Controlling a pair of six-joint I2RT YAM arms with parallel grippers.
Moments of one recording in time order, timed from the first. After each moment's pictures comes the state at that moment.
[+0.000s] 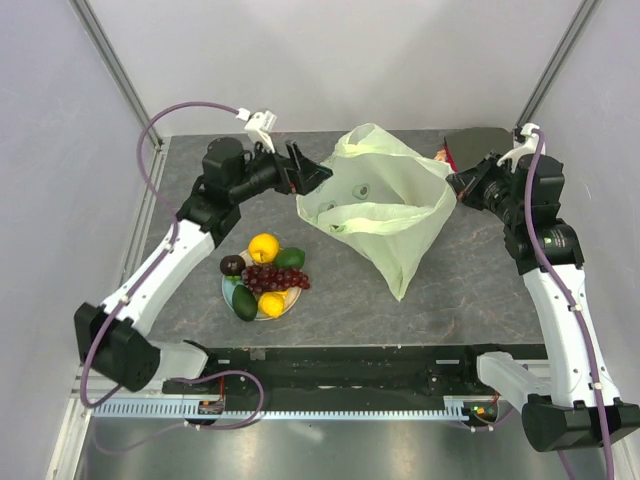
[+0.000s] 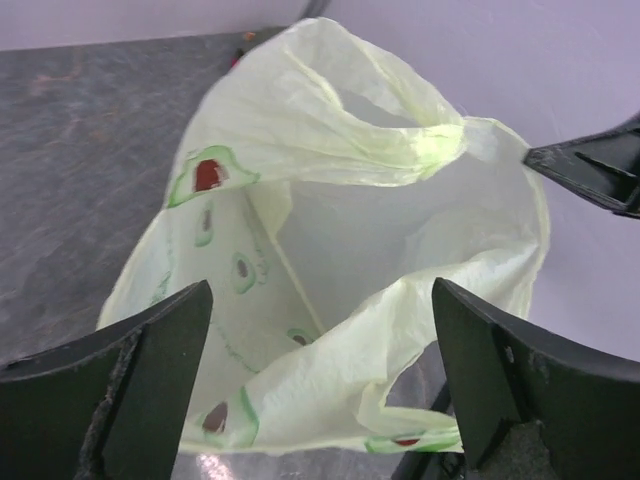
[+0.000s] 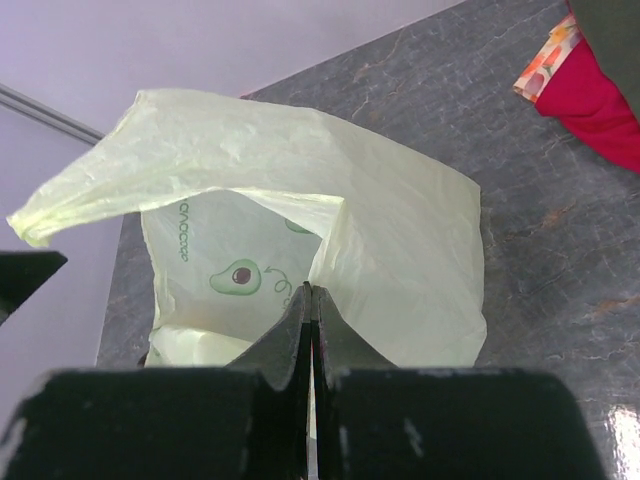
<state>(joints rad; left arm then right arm) -0.44 1.36 1.26 -0.01 0.46 -0.49 0.06 1.01 1.24 -0.53 -0.19 0.55</state>
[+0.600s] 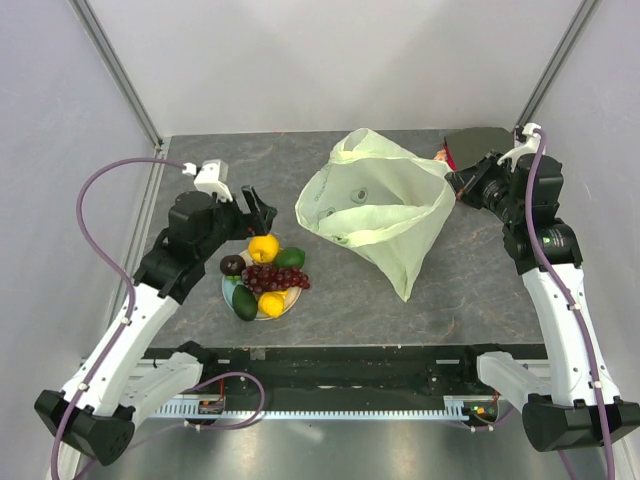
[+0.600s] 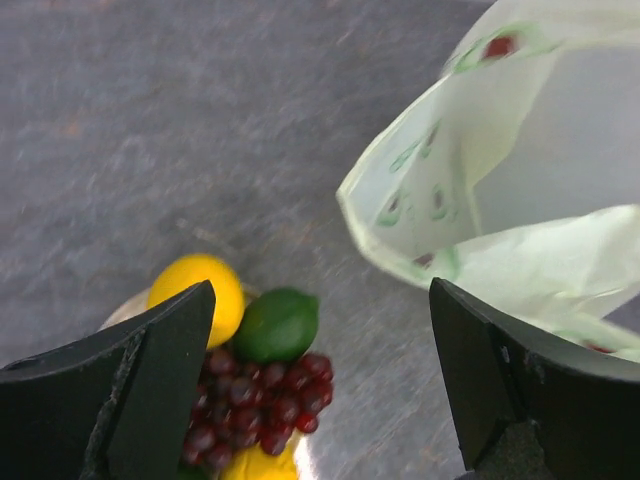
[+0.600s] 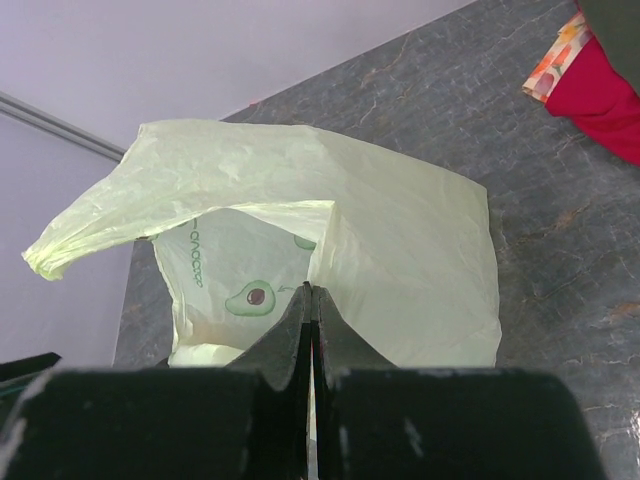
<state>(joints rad) -0.42 0.90 0.99 -0.39 -0.03 -0.41 0.07 1.01 1.23 -0.50 -0.18 0.59</state>
